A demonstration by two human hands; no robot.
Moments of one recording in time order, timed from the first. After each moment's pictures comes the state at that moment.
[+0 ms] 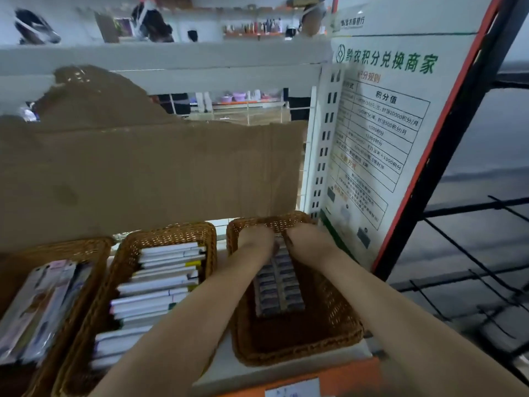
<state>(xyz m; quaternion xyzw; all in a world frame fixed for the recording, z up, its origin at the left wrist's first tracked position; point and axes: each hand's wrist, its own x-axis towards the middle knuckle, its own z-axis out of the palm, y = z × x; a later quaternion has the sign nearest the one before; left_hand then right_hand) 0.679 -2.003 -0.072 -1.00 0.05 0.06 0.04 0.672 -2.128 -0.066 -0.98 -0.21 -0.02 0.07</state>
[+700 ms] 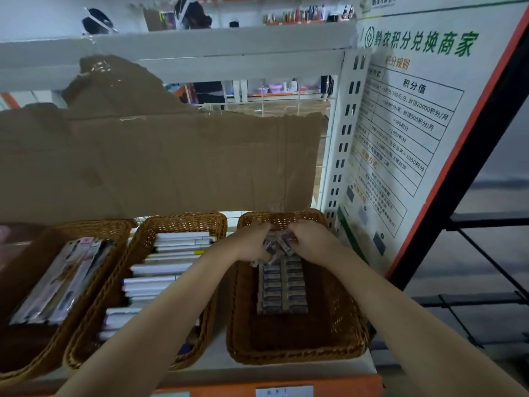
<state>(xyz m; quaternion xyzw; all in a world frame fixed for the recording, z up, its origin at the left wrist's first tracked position) 0.663 -1.965 -0.063 -0.97 0.08 0.15 -0.17 0.698 -2.126 -0.083 -0.95 -0.28 0.00 0.14</state>
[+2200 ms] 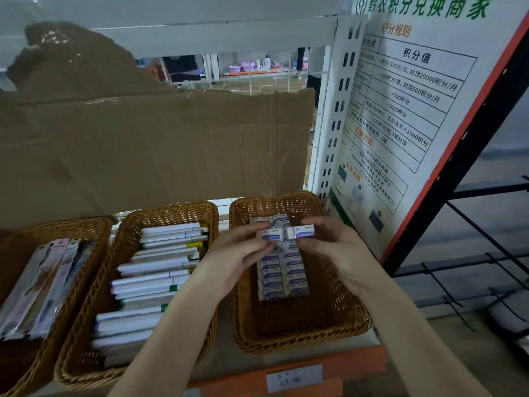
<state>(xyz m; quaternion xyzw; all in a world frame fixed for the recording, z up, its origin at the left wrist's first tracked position) 0.589 -1.964 -0.059 -0.54 -0.13 0.09 -0.83 0.607 -2.156 -0.069 -0.70 -0.05 0.09 0.71</state>
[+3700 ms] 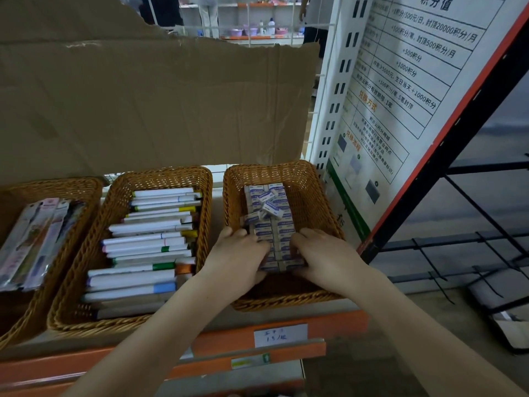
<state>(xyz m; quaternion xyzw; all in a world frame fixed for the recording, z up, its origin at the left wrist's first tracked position) 0.554 -1.984 -0.086 -0.98 0.17 0.06 0.04 0.581 -2.160 -0.094 -0.95 -0.31 0.06 0.07</state>
